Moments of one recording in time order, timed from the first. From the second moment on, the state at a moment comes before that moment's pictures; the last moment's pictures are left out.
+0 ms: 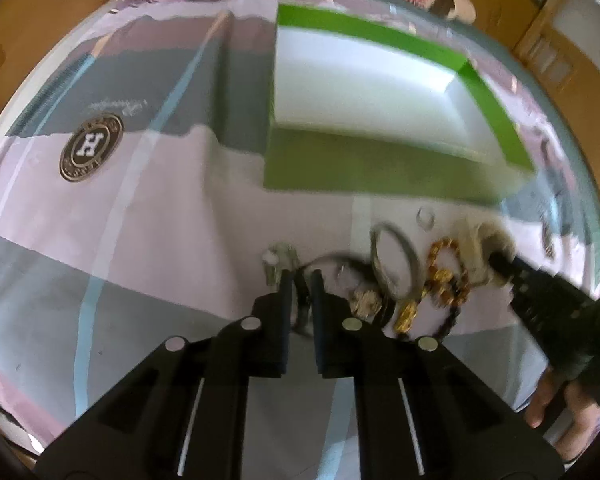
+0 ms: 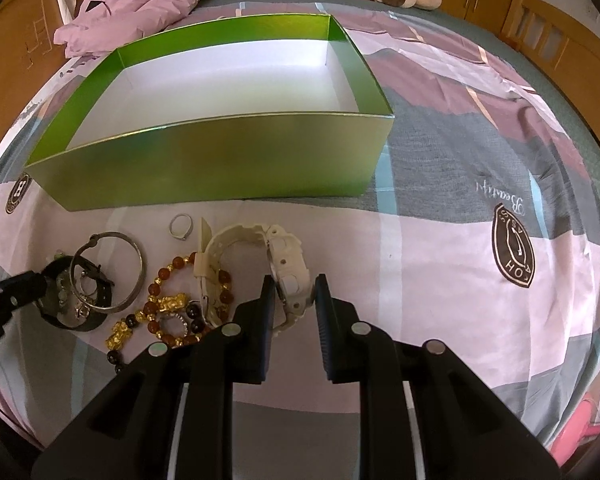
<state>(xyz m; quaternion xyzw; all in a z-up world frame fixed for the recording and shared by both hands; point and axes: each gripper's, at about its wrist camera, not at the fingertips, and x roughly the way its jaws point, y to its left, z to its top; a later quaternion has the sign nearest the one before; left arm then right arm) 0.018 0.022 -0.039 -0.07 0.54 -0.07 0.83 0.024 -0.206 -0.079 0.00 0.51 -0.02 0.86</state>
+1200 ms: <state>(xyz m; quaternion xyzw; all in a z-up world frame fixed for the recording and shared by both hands) 0.041 0.070 -0.056 -0.16 0.56 -0.04 0.81 0.018 -0.214 -0.065 0.01 0.49 -0.02 0.87</state>
